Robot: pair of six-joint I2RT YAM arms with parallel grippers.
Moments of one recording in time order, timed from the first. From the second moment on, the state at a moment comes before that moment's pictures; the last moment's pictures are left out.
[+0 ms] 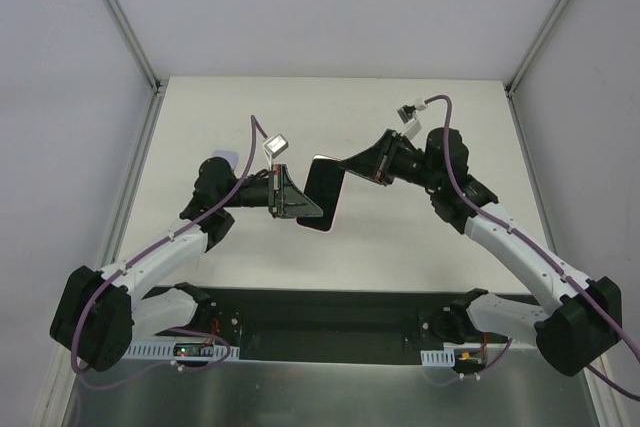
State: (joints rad) left arm -0.50 1.10 0.57 0.57 1.05 -1.29; right arm 0.56 1.13 0.92 0.02 -0.51 0.98
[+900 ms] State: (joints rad) left arm -0.45 1.13 0.82 0.58 1.09 -1.21; right arm 0.58 1.46 0.80 1.22 -0.39 1.90
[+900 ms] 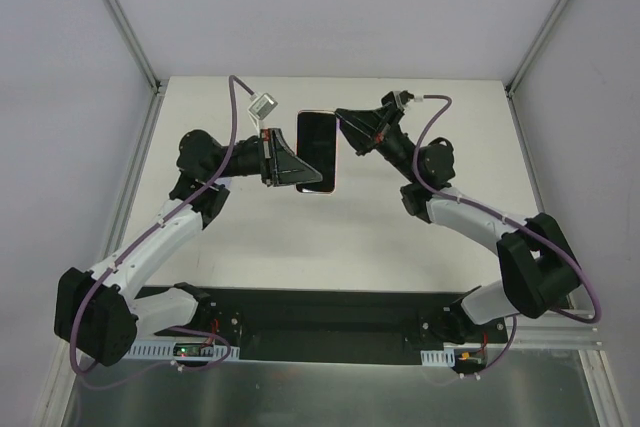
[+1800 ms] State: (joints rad) left arm -0.45 1.07 0.92 0.45 1.19 -1.15; right arm 0.64 1.31 0.83 1.04 -0.34 1.67
